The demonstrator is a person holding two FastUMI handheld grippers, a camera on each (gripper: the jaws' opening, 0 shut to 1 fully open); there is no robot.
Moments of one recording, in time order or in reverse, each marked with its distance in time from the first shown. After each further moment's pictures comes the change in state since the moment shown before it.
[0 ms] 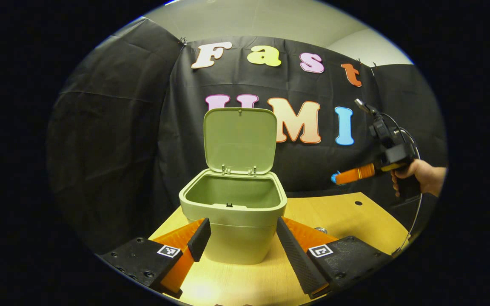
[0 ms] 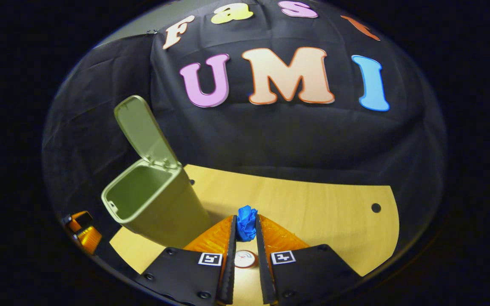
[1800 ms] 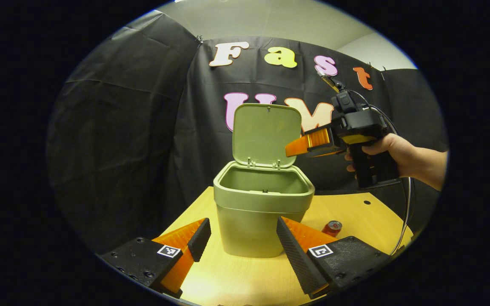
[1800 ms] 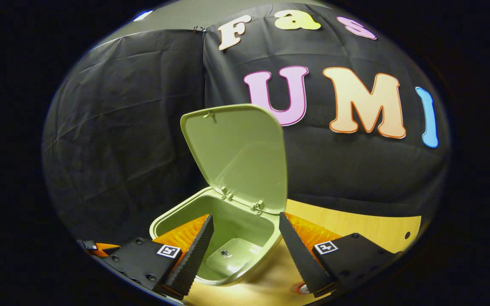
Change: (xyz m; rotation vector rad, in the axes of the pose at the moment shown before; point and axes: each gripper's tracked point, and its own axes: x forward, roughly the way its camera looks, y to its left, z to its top) left arm -0.013 0.042 -0.032 -0.027 0.007 0.040; right arm 0.057 0.145 0.058 -0.125 -0.108 0.160
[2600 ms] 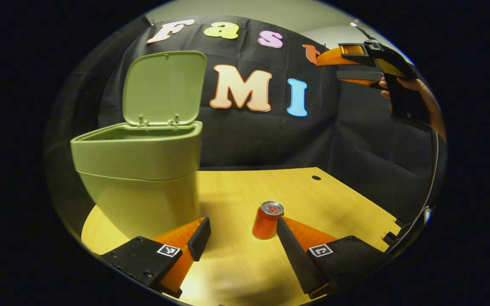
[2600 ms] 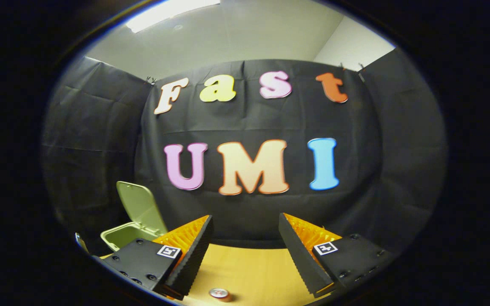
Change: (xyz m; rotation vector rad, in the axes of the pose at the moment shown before) left arm 0.082 -0.188 -0.106 0.054 0.132 -0.412; right arm -0.239 -0.191 0.019 0.052 -0.475 -0.556
